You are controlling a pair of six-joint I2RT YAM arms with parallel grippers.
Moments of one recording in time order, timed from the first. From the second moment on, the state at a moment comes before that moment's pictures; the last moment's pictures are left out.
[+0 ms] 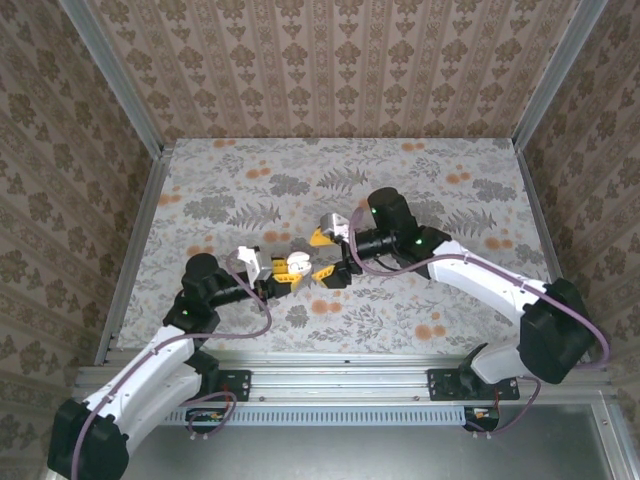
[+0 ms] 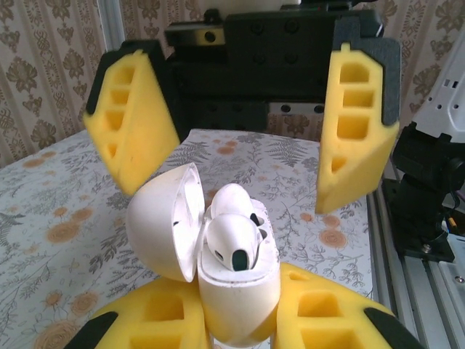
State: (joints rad) left arm -0.49 0.72 0.32 0.32 0.86 0.06; right arm 0.65 1.42 1.02 -0.11 -0.87 -0.37
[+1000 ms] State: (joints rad) left arm -0.50 0.70 0.32 0.30 0.83 0.09; right arm 0.66 1.31 0.99 -0.06 -0.96 -0.49
